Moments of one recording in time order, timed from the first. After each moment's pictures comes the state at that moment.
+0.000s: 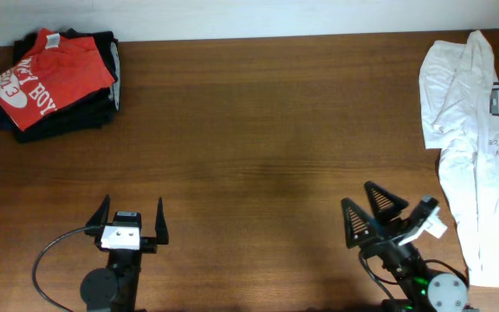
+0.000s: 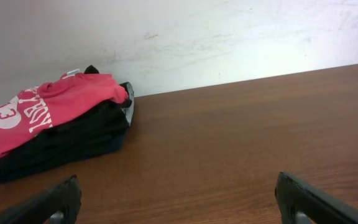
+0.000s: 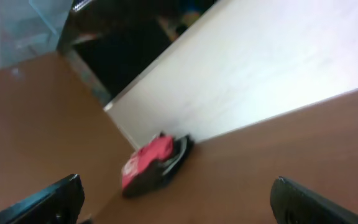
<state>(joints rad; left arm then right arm) 0.10 0.01 0.01 -0.06 0.14 0.13 -0.03 0.03 0.08 0.21 -0.52 0.75</state>
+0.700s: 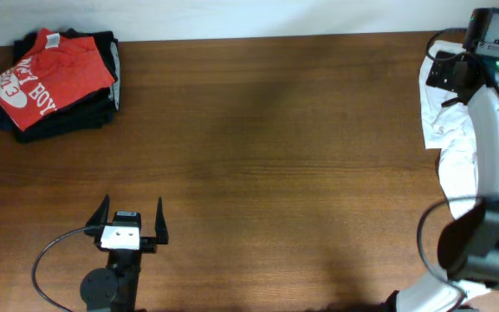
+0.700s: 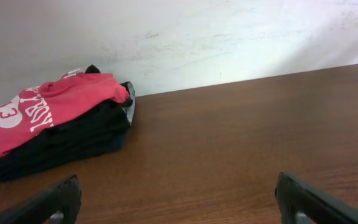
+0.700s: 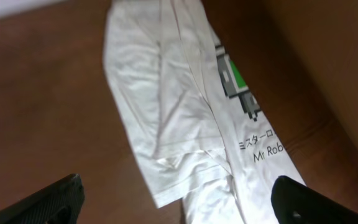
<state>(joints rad) 0.10 0.01 0.01 -0.07 0.13 0.13 -0.26 1.88 1.76 -0.82 0.35 0.08</state>
